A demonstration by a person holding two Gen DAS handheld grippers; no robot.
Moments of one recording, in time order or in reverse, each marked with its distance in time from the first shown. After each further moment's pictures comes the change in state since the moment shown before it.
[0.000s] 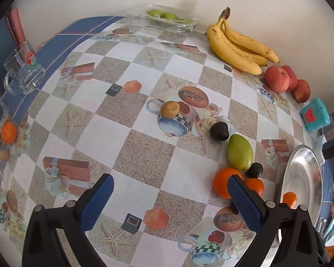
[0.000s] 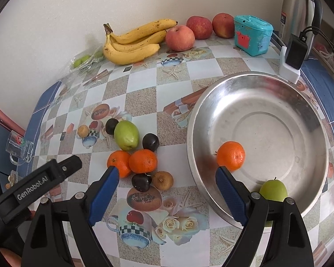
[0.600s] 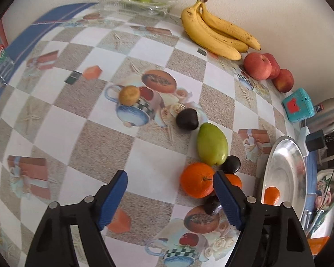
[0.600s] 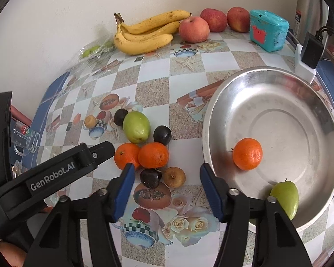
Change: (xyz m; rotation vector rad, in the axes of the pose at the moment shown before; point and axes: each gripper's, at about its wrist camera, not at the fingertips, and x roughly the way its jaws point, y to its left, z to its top) left arm 0.027 -0.024 0.000 0.012 0.088 -0.165; right arm 0.018 0.008 -0.004 -0.044 0.050 0.055
